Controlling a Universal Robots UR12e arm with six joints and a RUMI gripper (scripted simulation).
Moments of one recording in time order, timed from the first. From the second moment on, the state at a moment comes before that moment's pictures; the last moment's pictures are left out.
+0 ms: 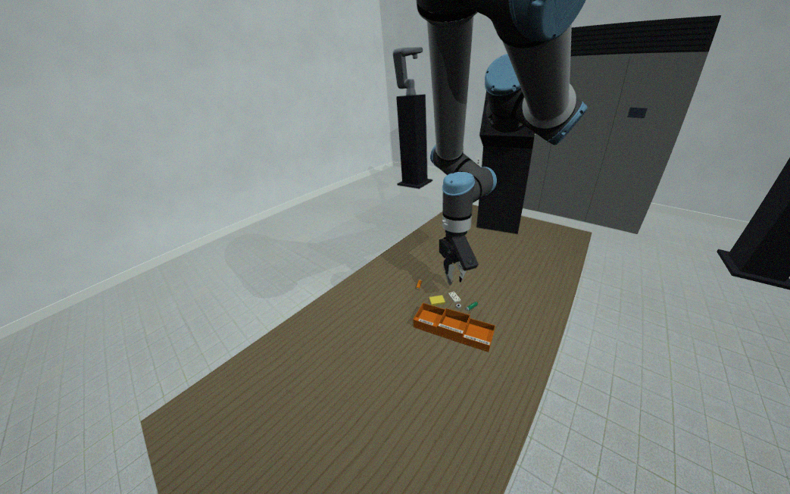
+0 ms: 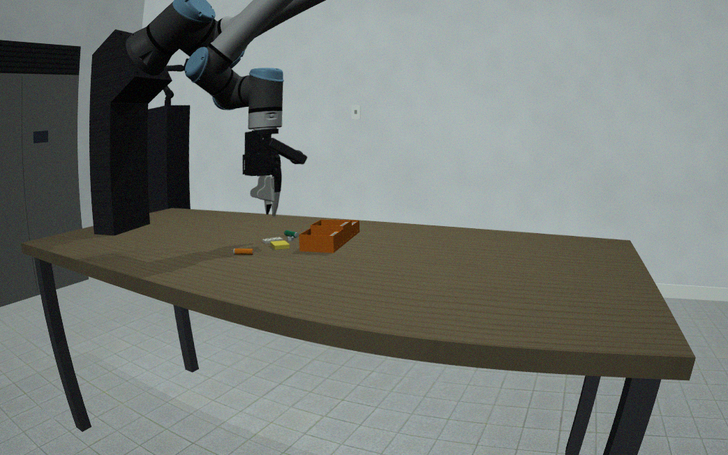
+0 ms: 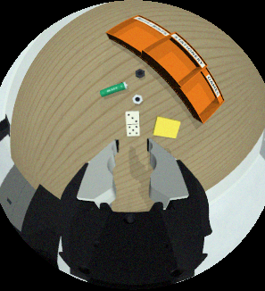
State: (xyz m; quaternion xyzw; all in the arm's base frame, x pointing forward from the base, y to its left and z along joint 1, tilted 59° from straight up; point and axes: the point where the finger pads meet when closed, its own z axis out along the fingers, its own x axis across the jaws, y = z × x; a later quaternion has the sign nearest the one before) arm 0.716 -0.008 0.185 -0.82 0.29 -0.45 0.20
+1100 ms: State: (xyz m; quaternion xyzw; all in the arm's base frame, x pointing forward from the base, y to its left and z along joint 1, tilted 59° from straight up) arm 0.755 -0.004 0.162 -0.82 0.29 -0.45 0.20
